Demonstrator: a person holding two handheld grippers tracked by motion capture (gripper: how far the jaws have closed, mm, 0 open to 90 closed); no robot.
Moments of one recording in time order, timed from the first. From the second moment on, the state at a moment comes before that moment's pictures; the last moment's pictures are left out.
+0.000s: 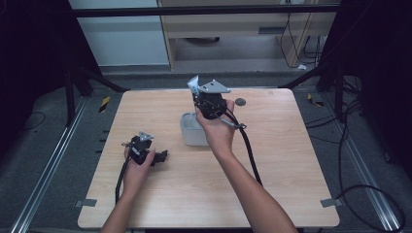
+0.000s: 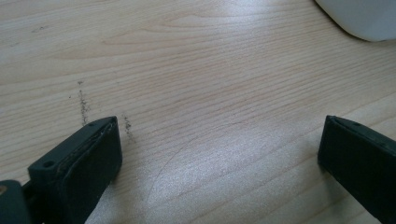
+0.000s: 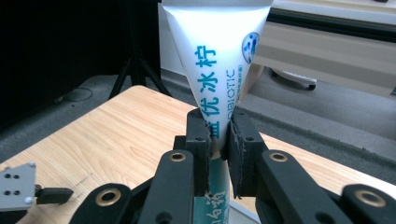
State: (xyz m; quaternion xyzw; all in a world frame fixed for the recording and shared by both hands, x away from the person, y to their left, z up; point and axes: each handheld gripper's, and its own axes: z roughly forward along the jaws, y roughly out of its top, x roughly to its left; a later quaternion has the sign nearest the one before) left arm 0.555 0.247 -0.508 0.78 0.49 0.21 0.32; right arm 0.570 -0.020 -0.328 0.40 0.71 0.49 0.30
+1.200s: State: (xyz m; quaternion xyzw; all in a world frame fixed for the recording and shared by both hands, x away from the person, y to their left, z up) left arm 0.555 0.247 -0.508 0.78 0.49 0.21 0.32; right arm 0.581 -0.017 -0.384 0.42 0.74 0.46 0.28
